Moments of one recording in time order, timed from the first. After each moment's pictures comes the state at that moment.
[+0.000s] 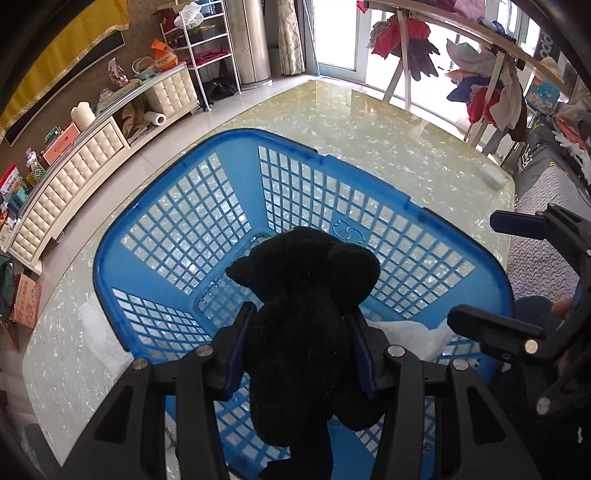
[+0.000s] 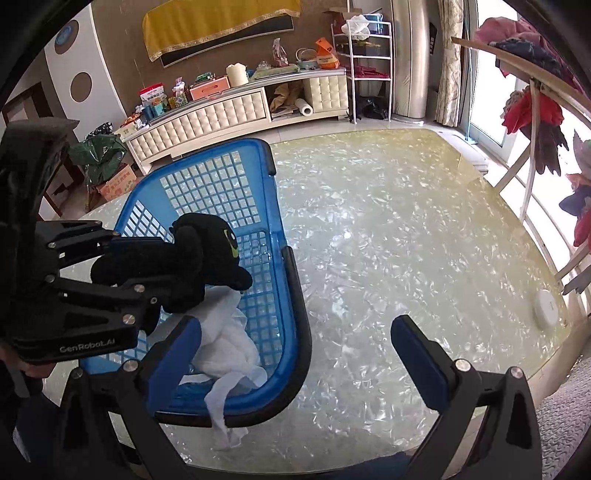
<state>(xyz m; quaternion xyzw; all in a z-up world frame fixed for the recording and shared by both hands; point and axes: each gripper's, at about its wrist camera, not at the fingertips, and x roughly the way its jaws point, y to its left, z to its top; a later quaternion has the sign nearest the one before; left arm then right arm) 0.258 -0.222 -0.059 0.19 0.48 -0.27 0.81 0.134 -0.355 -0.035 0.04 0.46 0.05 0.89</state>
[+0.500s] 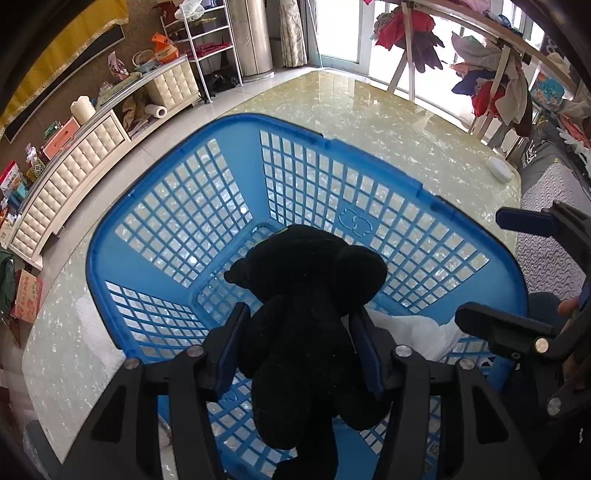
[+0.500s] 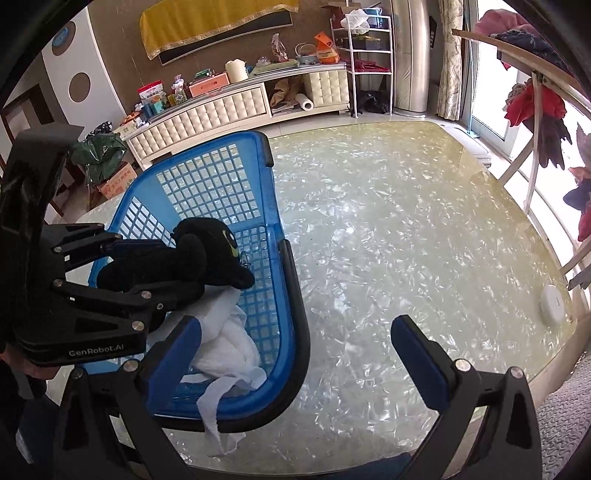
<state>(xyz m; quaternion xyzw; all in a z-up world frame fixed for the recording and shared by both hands) 0.259 -0.218 -0.060 0.19 0.49 -0.27 0.81 0.133 -0.355 -0.036 0.05 0.47 0.05 0.88</state>
